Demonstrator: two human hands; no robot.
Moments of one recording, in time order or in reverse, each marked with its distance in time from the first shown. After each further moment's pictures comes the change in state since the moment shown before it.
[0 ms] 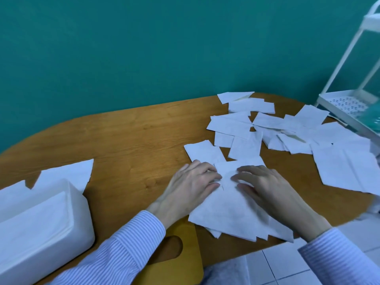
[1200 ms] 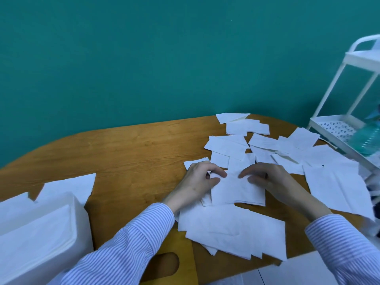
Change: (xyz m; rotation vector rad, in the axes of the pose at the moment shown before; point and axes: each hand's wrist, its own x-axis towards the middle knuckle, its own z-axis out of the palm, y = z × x) left_hand 0.057 0.000 -0.015 -0.627 -0.006 -0.305; right_hand 0.042 0.046 -0.037 0.465 -0.039 0.108
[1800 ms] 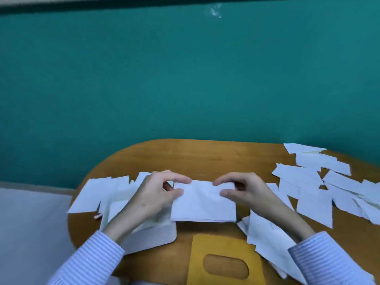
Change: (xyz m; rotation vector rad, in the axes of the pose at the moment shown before) left_hand -0.212 -0.013 -0.192 0.004 0.404 -0.253; right_hand 0.044 -0.226 0.076 0.401 -0.180 -0.314
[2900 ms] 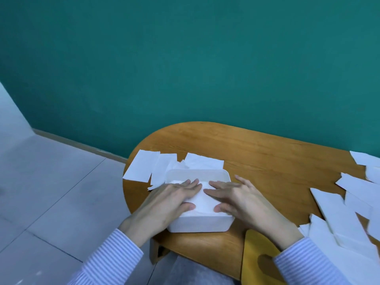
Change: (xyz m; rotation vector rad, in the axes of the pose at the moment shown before) left_hand -0.062 -0.082 -0.062 0.618 -0.202 -0.043; right_hand 0.057 -0.034 0.138 -0.731 -0.456 -0.215
